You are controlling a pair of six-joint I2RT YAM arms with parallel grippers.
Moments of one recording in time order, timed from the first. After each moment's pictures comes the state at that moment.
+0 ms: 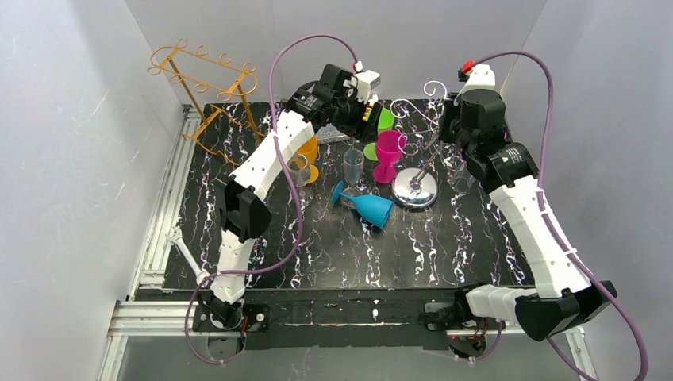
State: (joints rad) left arm -0.61 2.15 2.34 -0.90 0.30 -0.03; right arm 0.39 1.22 1.48 -0.60 0.31 0.18
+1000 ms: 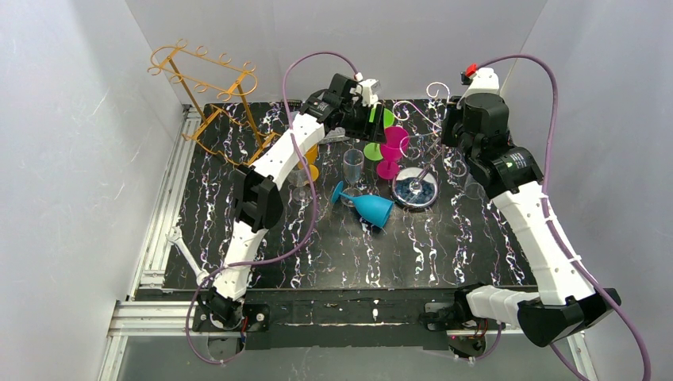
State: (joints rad) left arm -0.59 2.34 2.39 -0.77 0.43 -0.25; right arm 0.39 1.19 1.46 -0.63 0.33 0.18
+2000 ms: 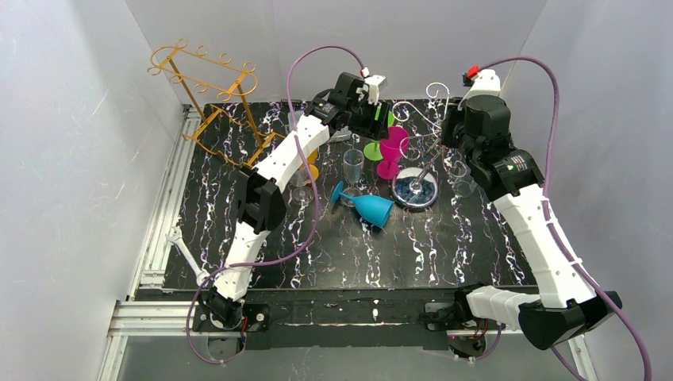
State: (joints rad) left arm -0.62 2.35 2.42 -0.72 0.32 -0.18; right arm 0.39 1.17 1.44 -0.61 0.31 0.20
